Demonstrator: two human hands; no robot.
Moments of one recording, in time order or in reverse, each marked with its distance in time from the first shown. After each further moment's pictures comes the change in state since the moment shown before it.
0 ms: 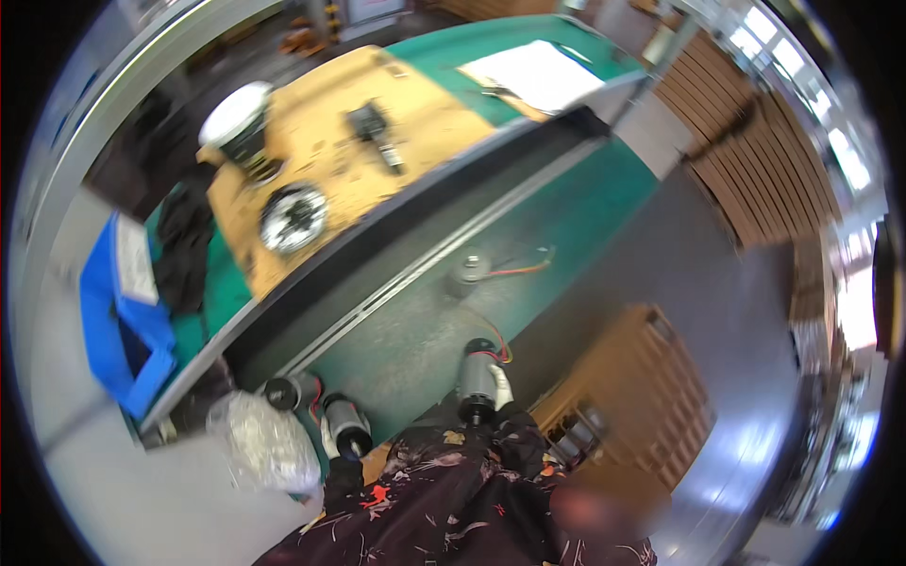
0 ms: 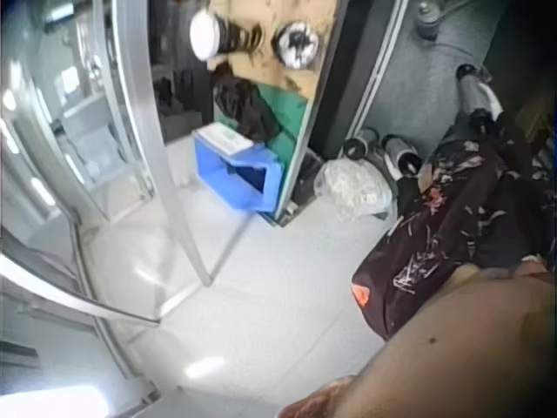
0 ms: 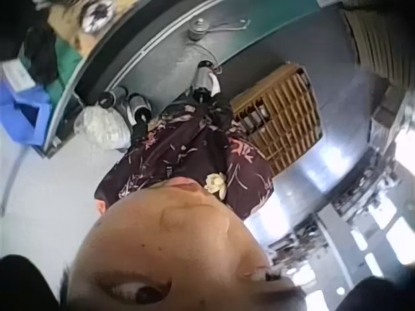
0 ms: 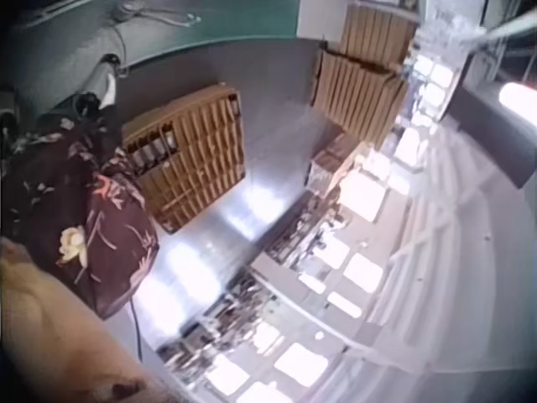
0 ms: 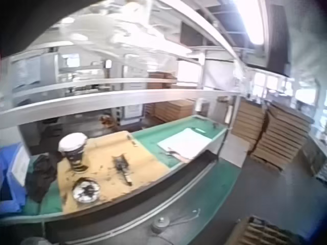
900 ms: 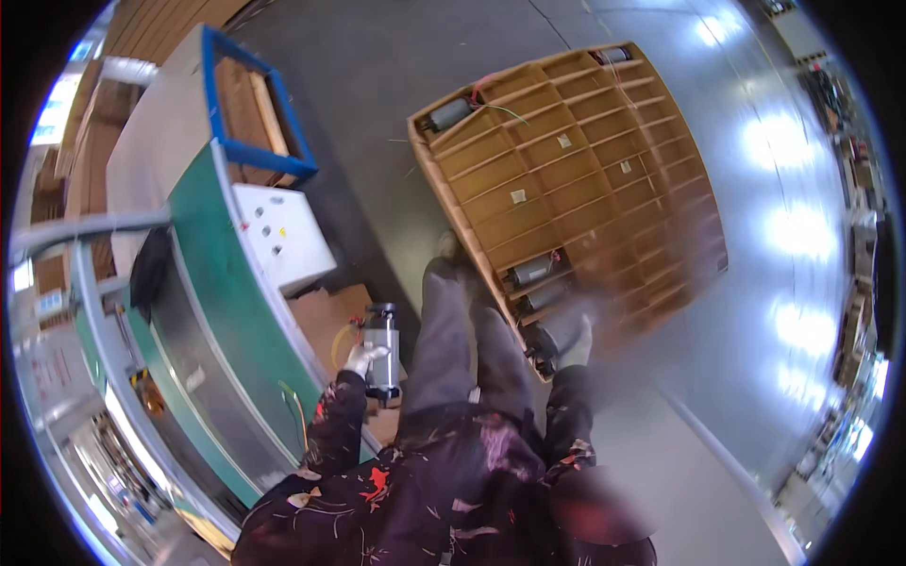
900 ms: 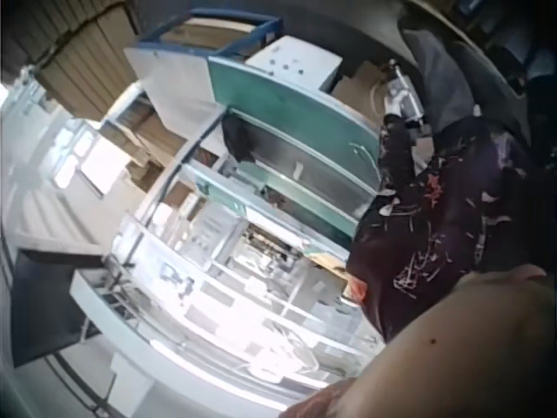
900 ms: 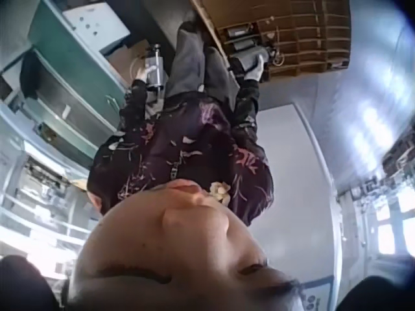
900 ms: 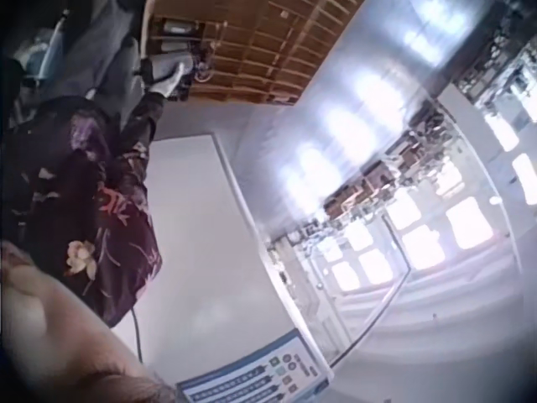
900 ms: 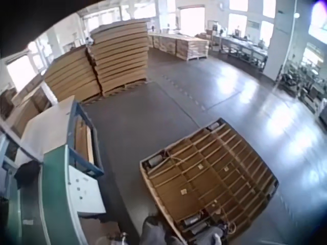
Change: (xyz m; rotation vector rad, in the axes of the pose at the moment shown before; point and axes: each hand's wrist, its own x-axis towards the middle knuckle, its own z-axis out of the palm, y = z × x) left_hand 0.214 -0.741 0.281 2.584 -0.581 -0.539; right_hand -0.252 -0.219 -0.437 1.275 0.854 -1.133
